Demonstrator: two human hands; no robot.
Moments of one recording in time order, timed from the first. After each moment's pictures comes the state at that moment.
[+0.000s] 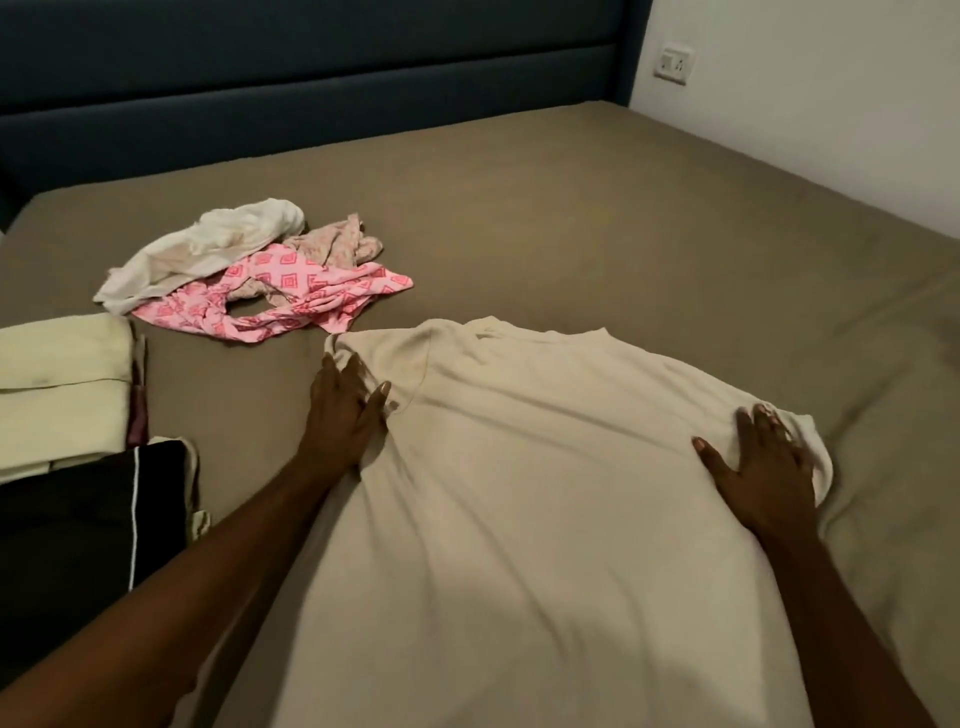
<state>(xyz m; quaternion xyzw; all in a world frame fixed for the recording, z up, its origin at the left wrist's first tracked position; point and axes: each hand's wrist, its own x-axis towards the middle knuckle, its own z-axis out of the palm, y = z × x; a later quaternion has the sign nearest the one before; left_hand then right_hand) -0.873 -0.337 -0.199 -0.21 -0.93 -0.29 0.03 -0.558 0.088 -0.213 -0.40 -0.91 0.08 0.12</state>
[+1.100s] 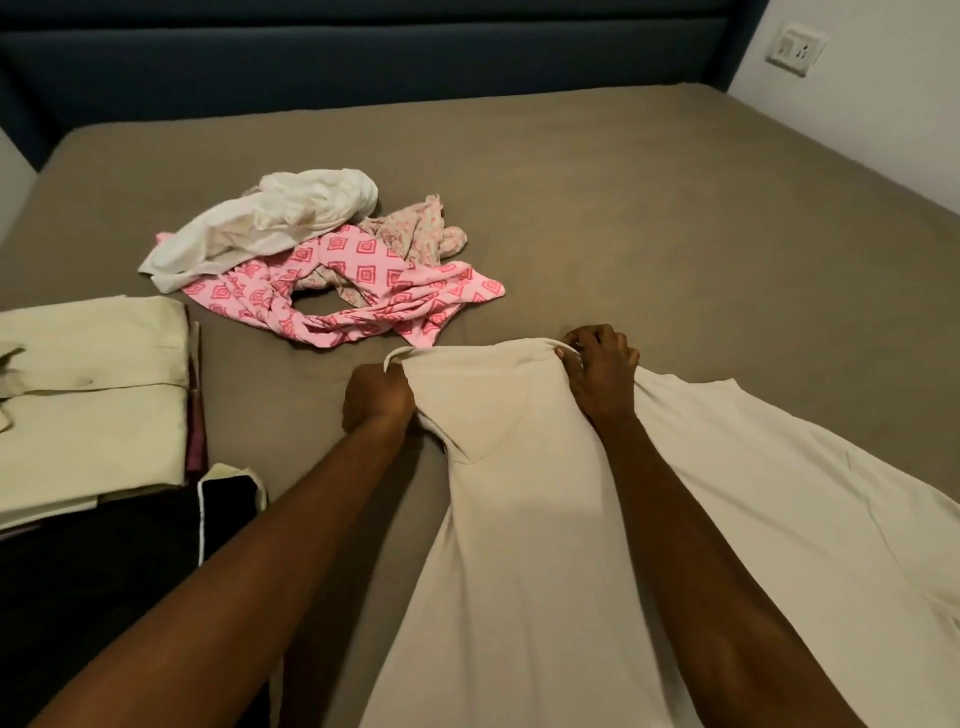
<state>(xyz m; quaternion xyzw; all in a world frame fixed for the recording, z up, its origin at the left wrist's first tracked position) -0.981 -0.344 -0.171 0.21 -0.85 -0.48 -0.06 -0.925 -0.054 -0.231 -0.18 -0.93 0.19 0.24</state>
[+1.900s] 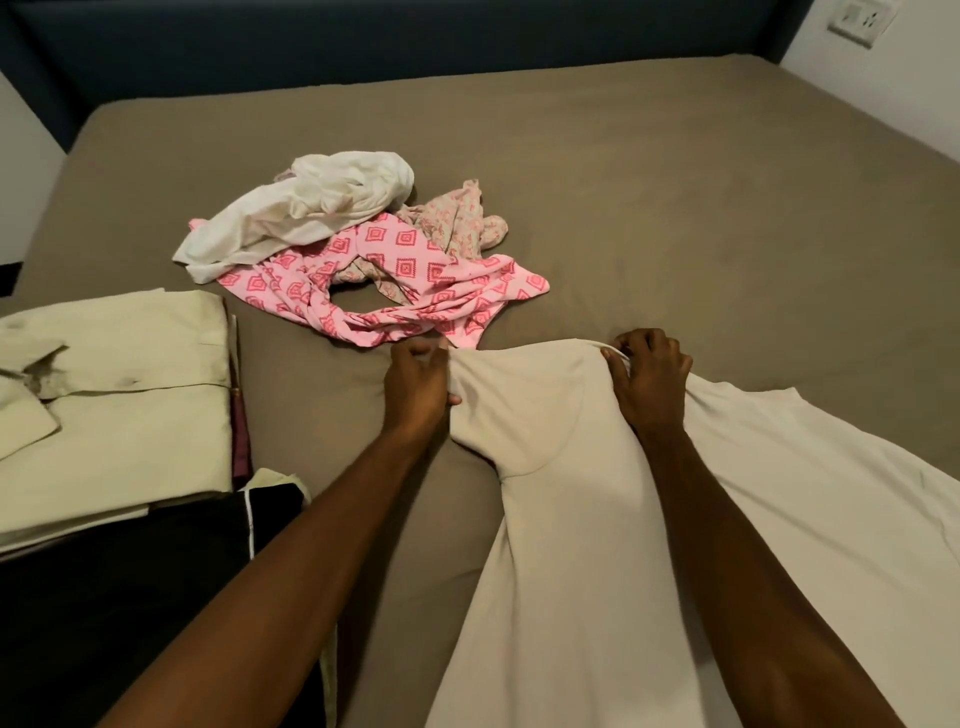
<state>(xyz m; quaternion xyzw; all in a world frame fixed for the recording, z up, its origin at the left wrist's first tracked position) -1.000 -0.357 -0.185 0.08 -0.77 -0.63 -0.07 -0.928 -0.055 -0.247 -0.20 -0.93 0.14 0.26</state>
